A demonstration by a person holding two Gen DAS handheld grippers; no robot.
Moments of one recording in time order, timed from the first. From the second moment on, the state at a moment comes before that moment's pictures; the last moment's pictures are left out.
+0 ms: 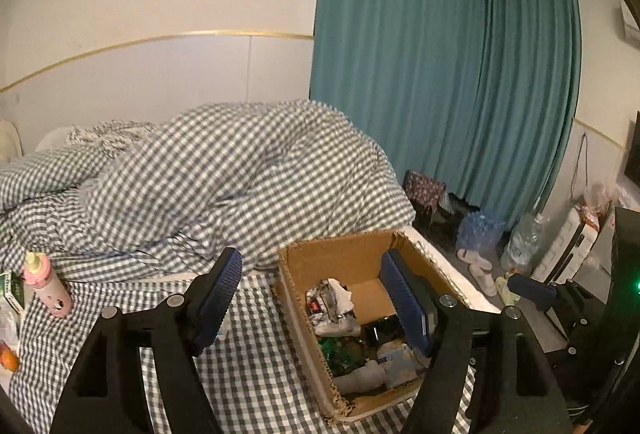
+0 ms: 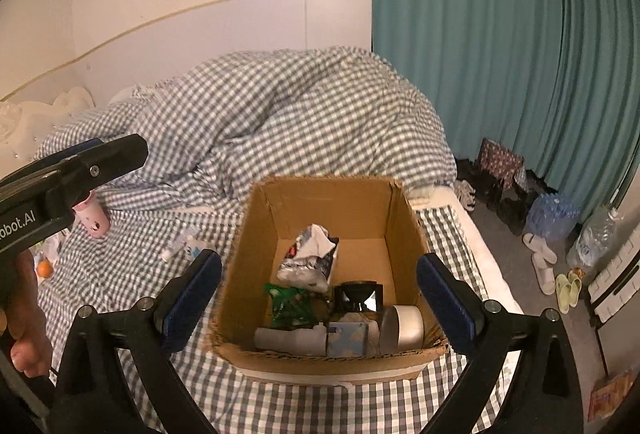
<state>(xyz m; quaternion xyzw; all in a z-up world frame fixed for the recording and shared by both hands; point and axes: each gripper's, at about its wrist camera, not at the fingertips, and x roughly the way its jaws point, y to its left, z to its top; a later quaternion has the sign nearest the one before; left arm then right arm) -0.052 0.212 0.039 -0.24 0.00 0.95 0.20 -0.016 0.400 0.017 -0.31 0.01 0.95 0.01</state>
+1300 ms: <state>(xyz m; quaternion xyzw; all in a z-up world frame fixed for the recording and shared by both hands) 0.013 0.024 0.073 -0.17 -0.02 0.98 0.08 0.042 0.249 0.087 -0.21 -0.03 0.97 -0.06</state>
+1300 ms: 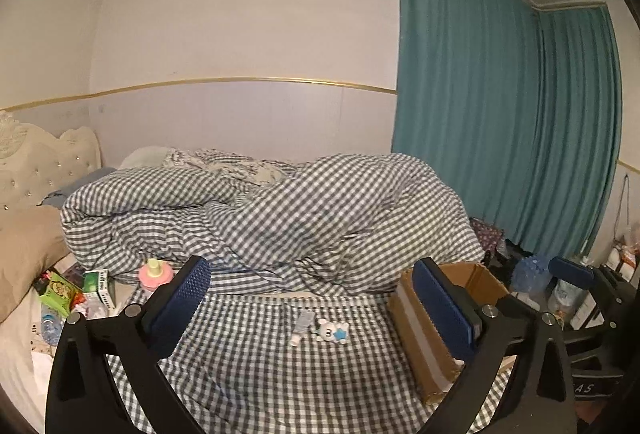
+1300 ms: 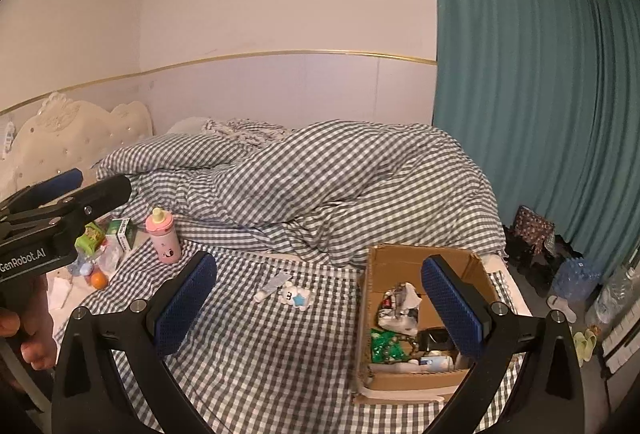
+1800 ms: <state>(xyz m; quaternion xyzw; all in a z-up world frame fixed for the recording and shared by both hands) -0.026 0.005 0.044 -0.20 -0.02 0.98 0.06 0.006 0.215 0.064 -0.23 -0.04 0.97 -0.09</state>
